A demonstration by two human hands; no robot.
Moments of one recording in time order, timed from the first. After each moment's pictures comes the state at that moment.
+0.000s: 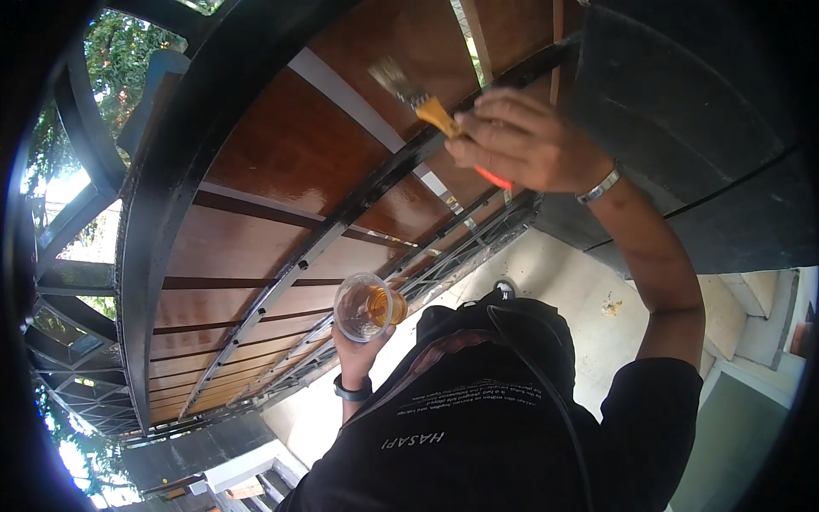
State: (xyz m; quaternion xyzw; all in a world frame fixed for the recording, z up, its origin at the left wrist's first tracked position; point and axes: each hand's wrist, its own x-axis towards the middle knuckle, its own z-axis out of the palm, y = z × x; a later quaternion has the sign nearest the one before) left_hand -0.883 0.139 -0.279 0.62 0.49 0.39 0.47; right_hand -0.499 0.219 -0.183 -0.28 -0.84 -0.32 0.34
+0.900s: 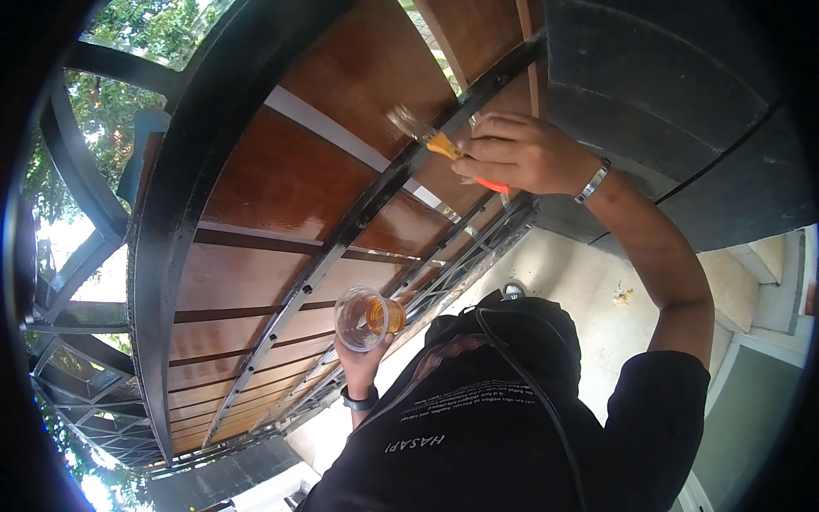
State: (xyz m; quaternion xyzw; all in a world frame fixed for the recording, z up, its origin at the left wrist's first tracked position) left_hand -0.889 0.152 -0.281 0.65 0.48 0.37 0.46; right_hand -0.481 0.213 -0.211 -0.31 -0.85 -0.26 0.34
